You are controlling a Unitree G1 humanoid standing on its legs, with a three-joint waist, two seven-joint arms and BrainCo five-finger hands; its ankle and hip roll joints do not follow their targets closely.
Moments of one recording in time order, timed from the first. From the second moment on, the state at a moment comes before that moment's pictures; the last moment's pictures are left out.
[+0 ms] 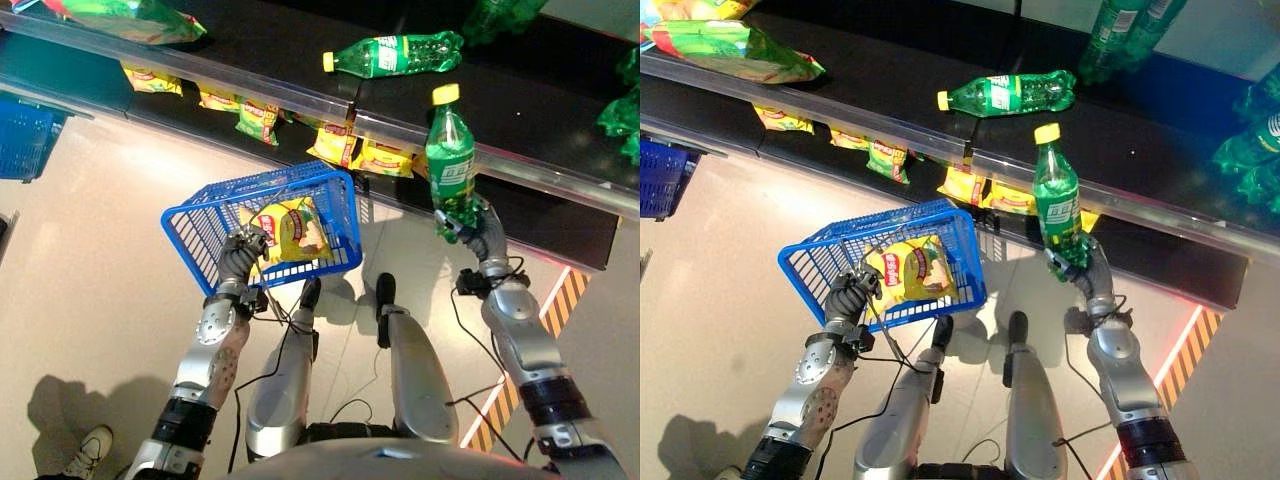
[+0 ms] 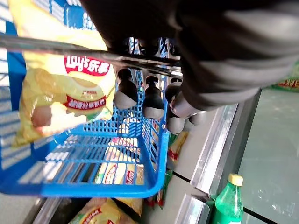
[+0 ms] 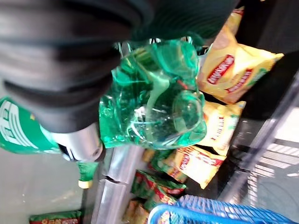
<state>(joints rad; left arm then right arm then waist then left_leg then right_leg) -0.04 0.24 -0.17 0.05 -0.54 -0.08 0.19 -0.10 -0.36 0.05 0.06 0.21 -0.11 -0.12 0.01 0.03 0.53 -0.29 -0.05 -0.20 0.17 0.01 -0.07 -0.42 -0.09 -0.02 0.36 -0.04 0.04</state>
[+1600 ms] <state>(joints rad) -0.40 0.21 -0.57 0.06 -0.58 -0.08 0.16 -0.68 -0.28 0.50 0.82 0.03 -0.03 -0.18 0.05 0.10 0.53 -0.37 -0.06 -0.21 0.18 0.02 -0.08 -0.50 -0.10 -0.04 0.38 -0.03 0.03</state>
